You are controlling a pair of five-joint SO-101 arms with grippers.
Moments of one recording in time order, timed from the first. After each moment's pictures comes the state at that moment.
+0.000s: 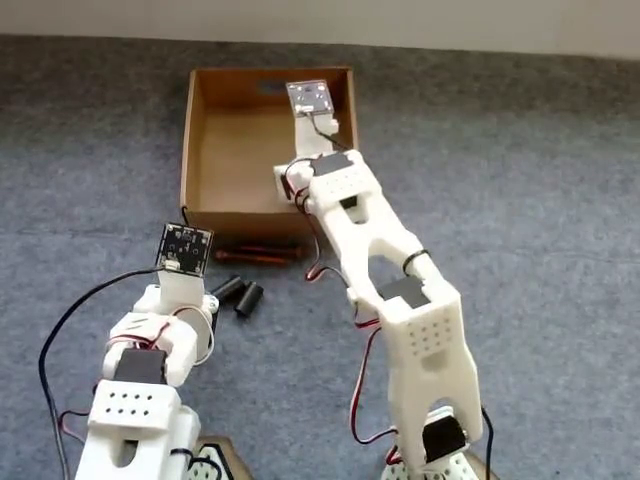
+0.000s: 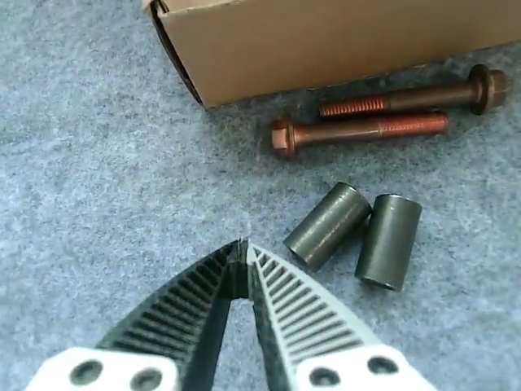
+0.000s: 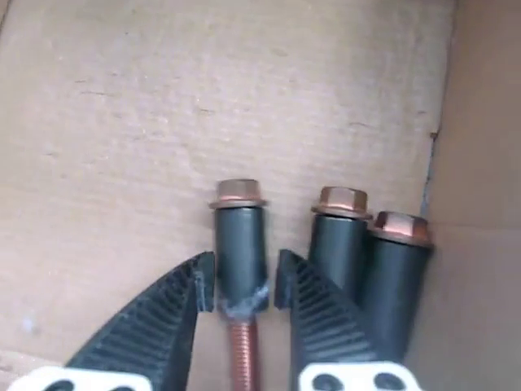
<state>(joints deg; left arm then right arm) -3.2 -70.7 87.3 42.0 -6.5 -25.7 37.8 -20.2 47.4 -9.9</state>
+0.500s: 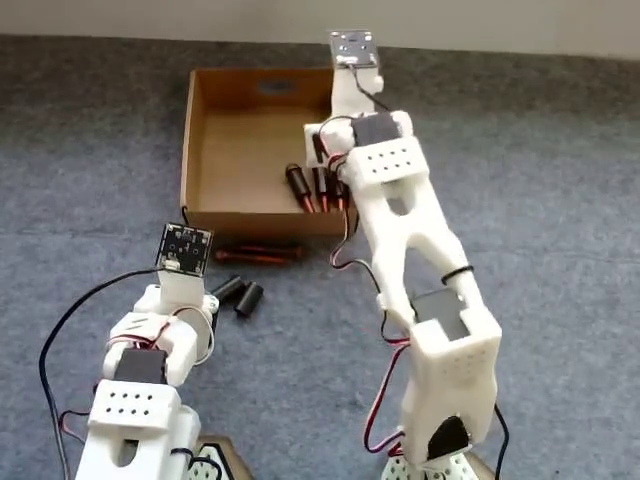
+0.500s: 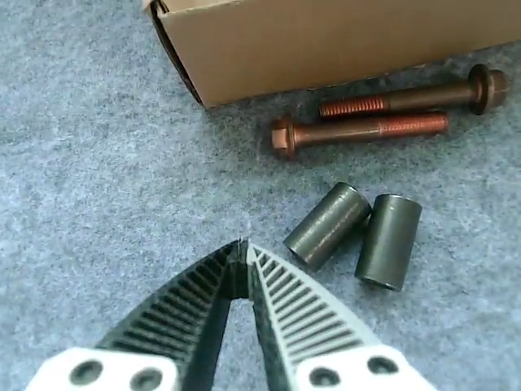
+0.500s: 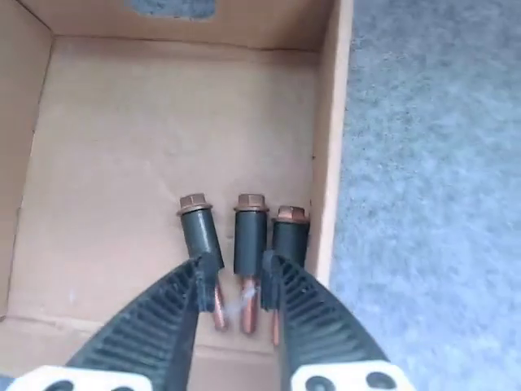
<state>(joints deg) -3.2 -70.7 87.3 42.0 -6.5 -20.8 20.7 -25.5 65.7 -9.9</state>
